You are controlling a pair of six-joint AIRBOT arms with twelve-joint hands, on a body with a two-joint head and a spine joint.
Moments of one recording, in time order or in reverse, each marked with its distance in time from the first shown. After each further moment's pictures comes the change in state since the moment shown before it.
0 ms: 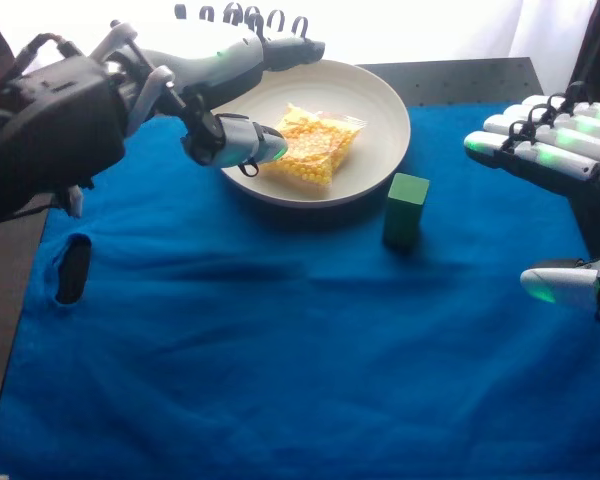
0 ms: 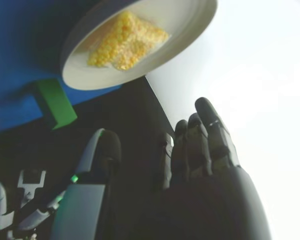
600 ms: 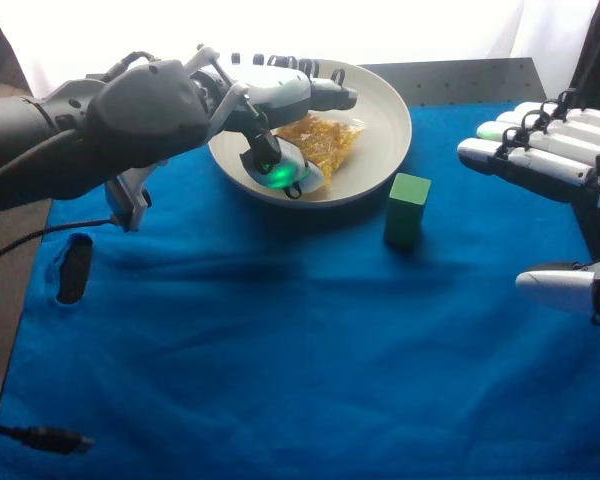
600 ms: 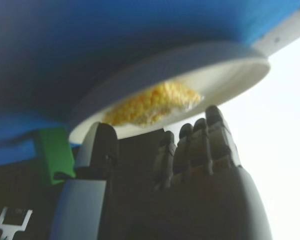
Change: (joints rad) left arm -0.002 -0.232 0.254 -0.522 0.169 0.426; right arm 0.000 -0.007 0.010 -0.034 -0.002 0.038
